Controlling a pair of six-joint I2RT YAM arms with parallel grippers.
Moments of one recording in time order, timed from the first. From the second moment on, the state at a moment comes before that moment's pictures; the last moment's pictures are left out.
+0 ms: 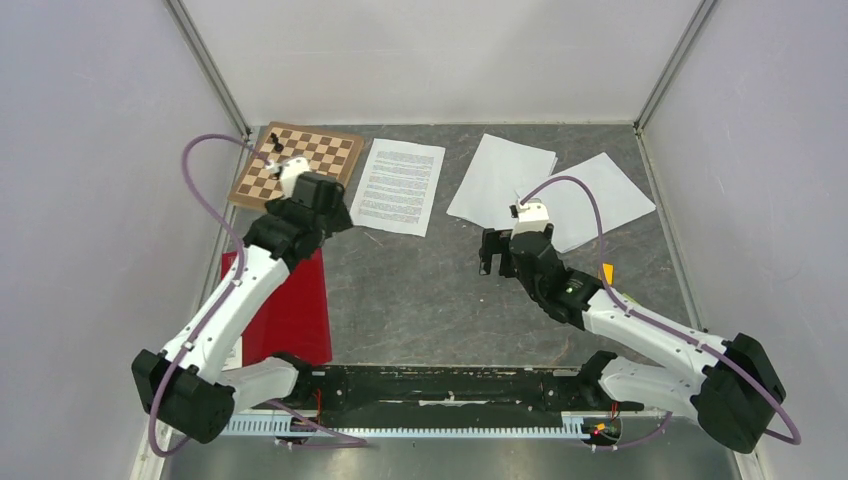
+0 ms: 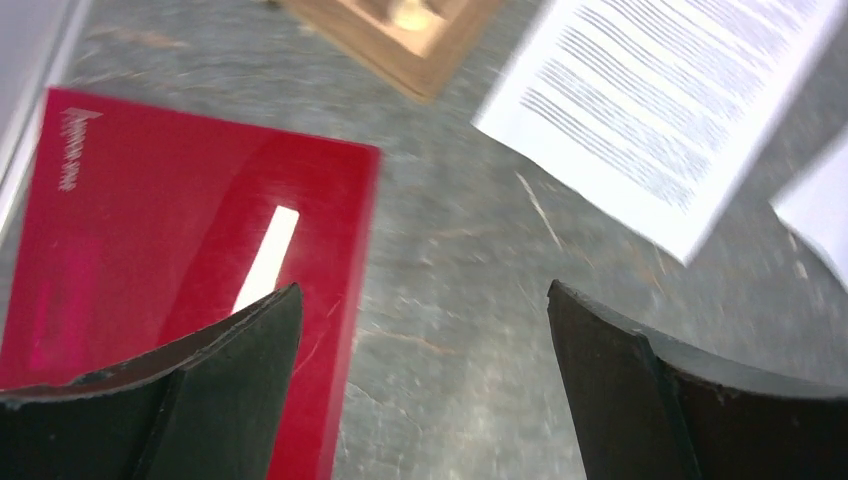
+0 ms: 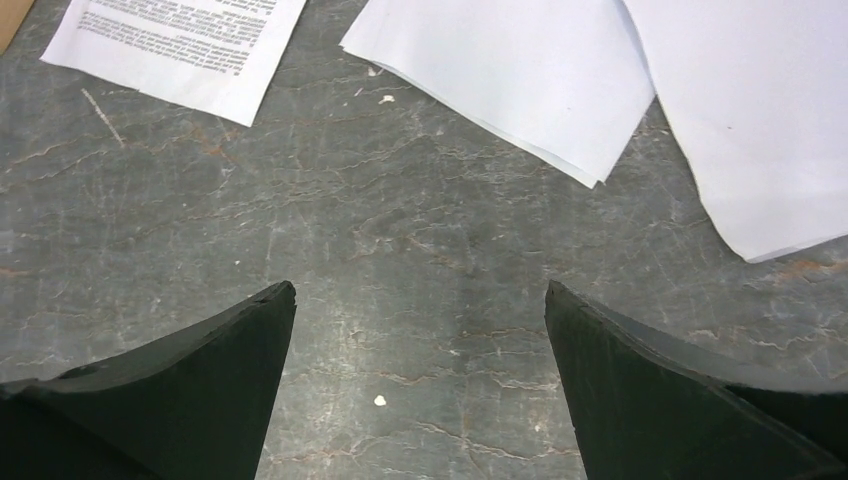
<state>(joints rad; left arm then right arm) -0.50 1.14 1.10 -0.78 -0.56 -0.58 0.76 1.05 0.61 -0.09 0.47 0.41</state>
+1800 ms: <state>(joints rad) 0.68 1.44 0.76 -0.37 -0.39 -0.97 0.76 1.36 0.65 0.12 -0.03 0.38</state>
